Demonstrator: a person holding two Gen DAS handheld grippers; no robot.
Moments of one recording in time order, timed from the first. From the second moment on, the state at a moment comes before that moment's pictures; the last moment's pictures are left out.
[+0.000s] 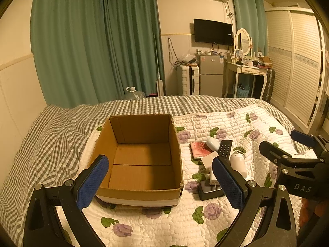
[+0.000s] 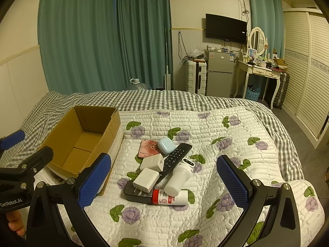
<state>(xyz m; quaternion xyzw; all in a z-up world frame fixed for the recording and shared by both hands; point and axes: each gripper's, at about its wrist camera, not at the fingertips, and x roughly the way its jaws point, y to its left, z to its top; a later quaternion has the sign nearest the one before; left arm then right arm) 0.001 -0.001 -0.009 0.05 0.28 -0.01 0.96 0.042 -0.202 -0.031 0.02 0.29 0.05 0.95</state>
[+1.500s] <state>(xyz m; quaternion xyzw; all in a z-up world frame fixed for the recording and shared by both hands) 0.102 -0.125 -0.159 0.11 0.39 -0.11 0.91 0.125 -0.269 -0.114 -0.07 0.45 0.06 0.89</state>
